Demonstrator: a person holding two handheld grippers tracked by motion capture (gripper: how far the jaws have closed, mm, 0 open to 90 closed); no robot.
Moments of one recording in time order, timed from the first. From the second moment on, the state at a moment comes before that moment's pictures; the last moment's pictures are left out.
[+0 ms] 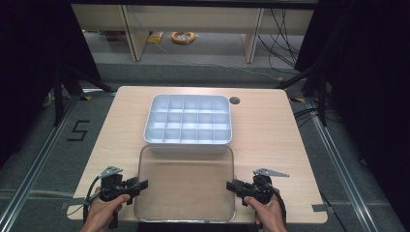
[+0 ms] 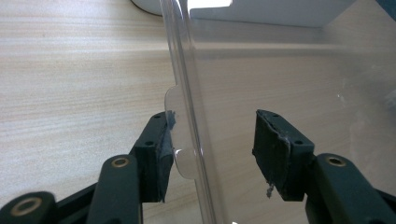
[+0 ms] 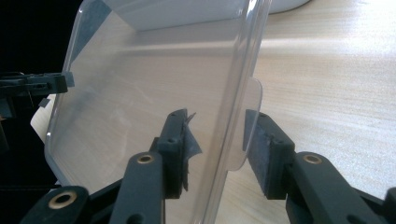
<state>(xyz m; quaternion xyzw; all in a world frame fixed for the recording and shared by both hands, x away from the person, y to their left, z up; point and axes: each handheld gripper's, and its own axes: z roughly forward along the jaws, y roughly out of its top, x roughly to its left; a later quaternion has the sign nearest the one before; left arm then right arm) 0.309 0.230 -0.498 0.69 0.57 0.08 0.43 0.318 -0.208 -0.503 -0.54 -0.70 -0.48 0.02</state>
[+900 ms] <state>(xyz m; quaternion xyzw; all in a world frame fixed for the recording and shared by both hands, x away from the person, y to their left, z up) 0.315 0.230 -0.511 0.71 0.57 0.07 0.40 0.322 -0.208 -0.511 -0.54 -0.71 -0.45 0.03</state>
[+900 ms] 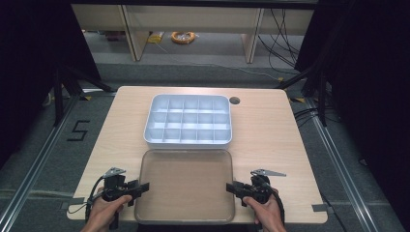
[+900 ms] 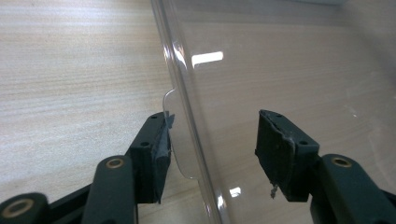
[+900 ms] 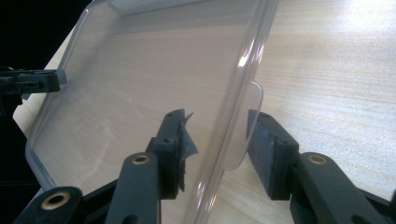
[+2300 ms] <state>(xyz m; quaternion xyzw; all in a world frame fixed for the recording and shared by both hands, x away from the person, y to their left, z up) 0.308 0.235 -0.498 0.72 0.54 0.10 0.43 0.328 -0.212 -0.493 -0.49 -0.71 -0.50 -0.04</state>
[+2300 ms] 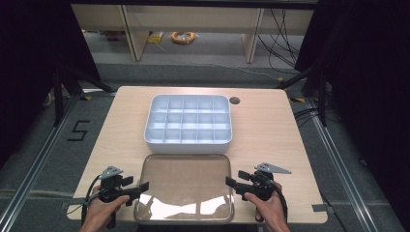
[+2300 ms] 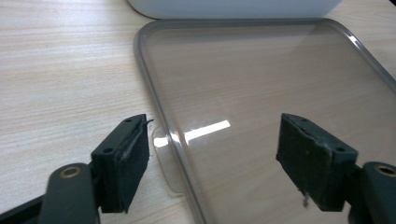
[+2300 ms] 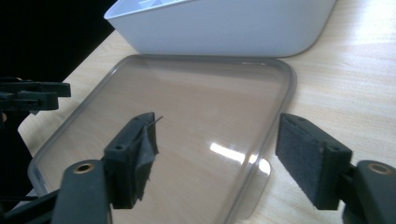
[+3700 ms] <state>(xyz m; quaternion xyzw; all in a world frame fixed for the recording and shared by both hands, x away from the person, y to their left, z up) 0.244 0.220 -0.485 0.77 0.43 0.13 0.46 0.271 -0.210 -0.480 -0.40 -0.76 -0.51 -0.05</state>
